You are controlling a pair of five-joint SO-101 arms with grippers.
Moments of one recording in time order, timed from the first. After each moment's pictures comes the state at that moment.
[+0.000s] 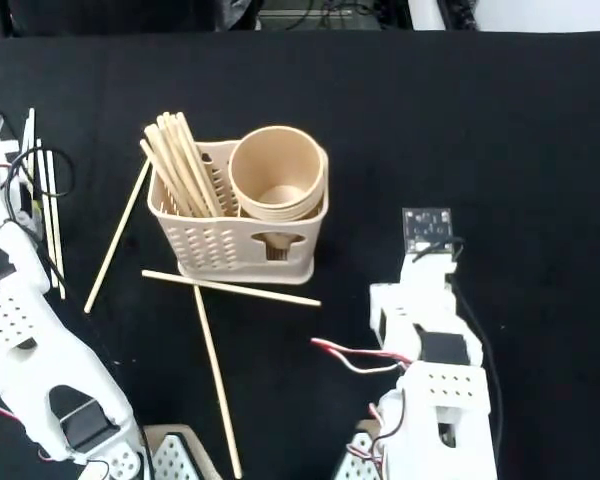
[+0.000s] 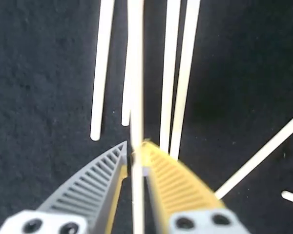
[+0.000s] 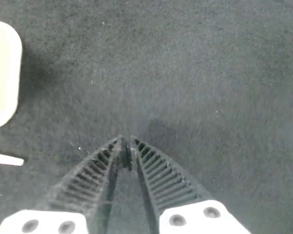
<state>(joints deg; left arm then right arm) -39.0 39.1 -34.4 91.5 -18.1 4.4 -65.1 86.5 42.9 4.0</state>
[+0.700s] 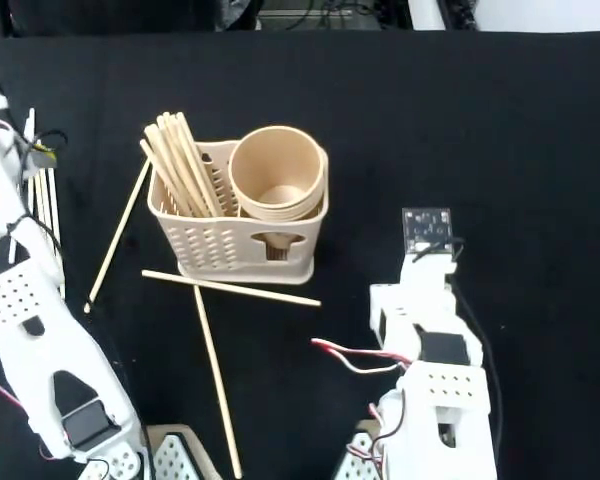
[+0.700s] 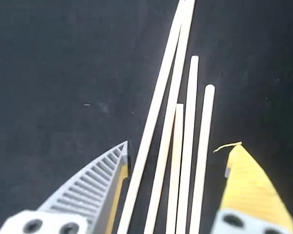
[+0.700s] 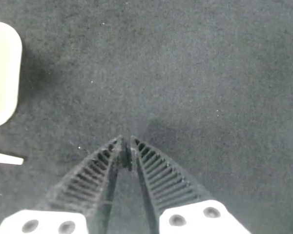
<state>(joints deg) -36.6 59.4 -61.9 73.2 -12.9 4.4 -65.1 86.5 42.9 4.0</state>
